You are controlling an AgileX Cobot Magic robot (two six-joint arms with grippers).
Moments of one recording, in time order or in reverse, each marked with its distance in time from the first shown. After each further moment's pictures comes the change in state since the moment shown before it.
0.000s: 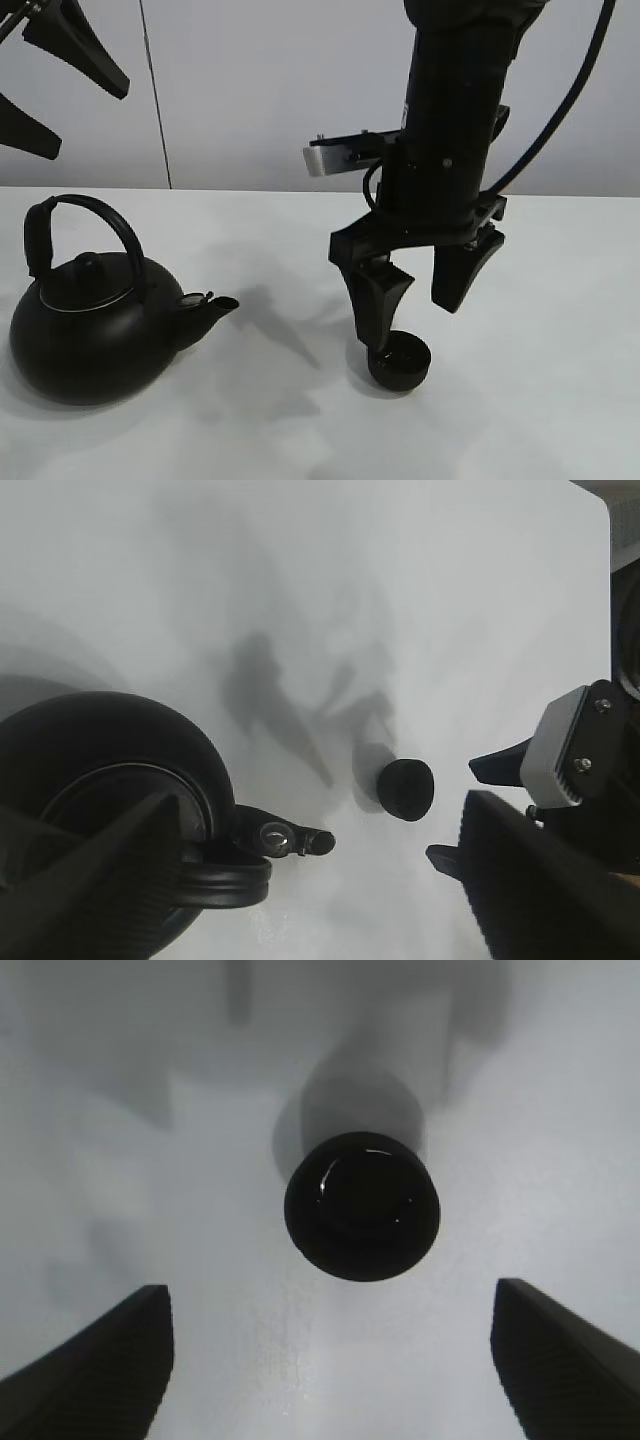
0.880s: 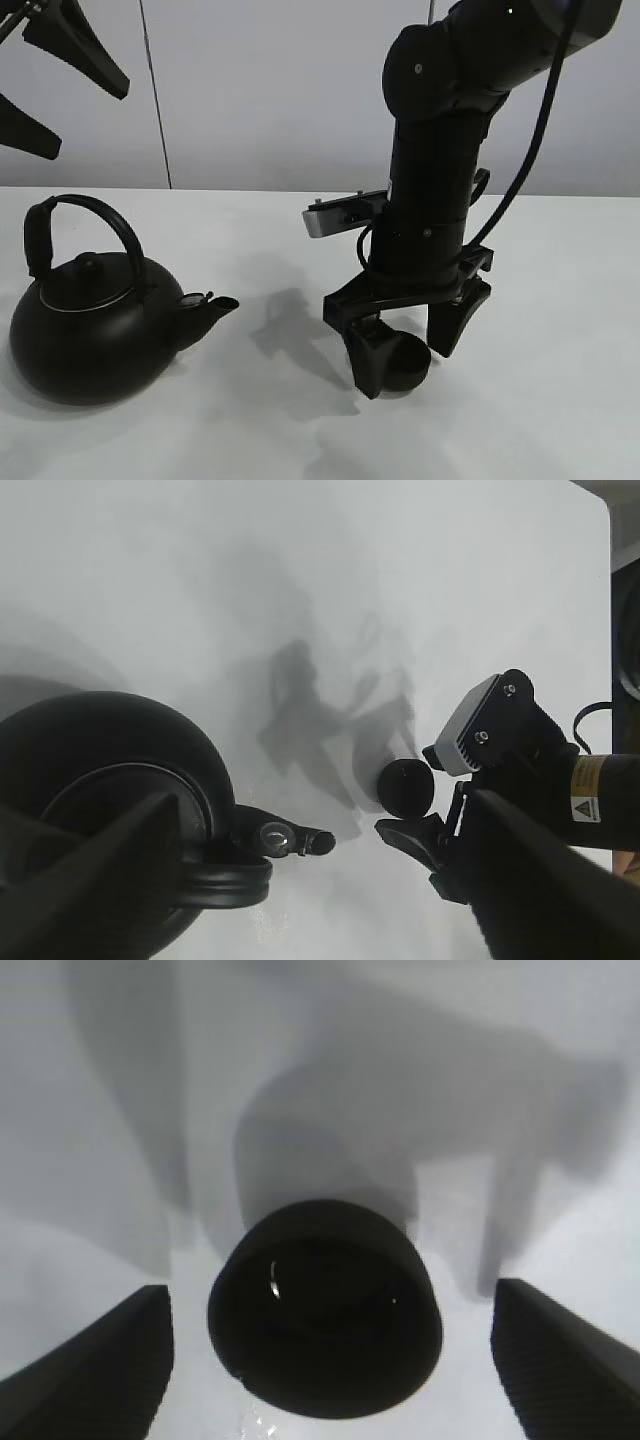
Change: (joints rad) left arm 0.000 0.000 0.000 0.000 0.000 0.000; right arm 0.000 0.128 0.027 -0.024 -0.116 0.035
